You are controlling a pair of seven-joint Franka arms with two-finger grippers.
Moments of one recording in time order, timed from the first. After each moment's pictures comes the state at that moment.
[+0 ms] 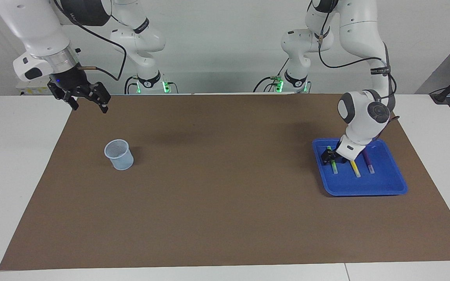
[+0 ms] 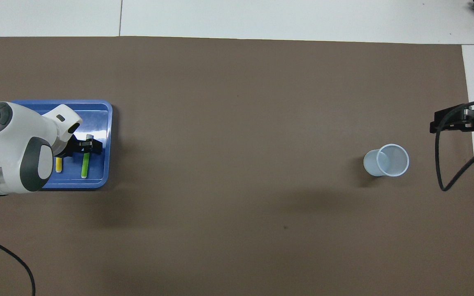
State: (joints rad) left arm 0.00 0.25 0.00 -2.10 0.00 2.32 -0.01; right arm -0.01 0.00 -0.02 -1.57 0.01 1.58 0.14
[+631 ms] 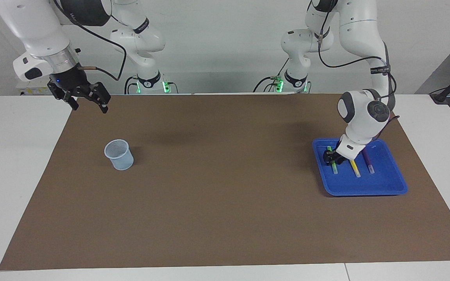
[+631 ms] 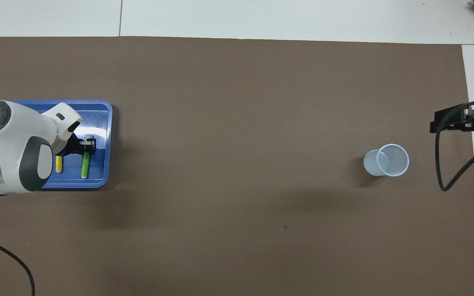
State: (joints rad) left arm 0.00 0.24 -0.01 -2.10 -0.01 2.32 -0.01; right arm -0.01 0.00 -0.02 -1.57 0.01 1.58 0.14
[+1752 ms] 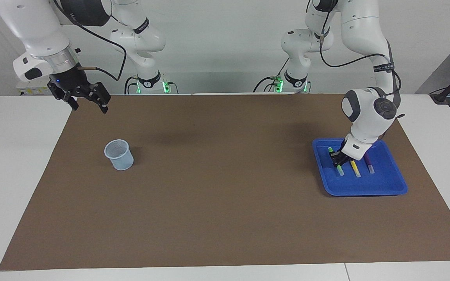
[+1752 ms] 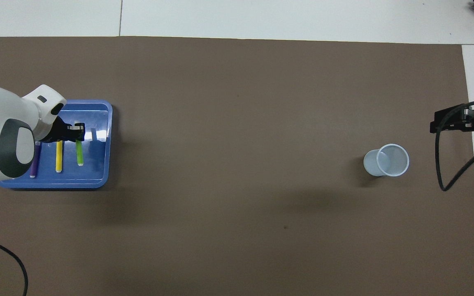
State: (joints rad) left arm 0.01 0.24 0.01 -1.90 -0.07 2.16 -0.11; right arm -0.01 0.00 -0.02 -1.57 0.01 1.58 0.14
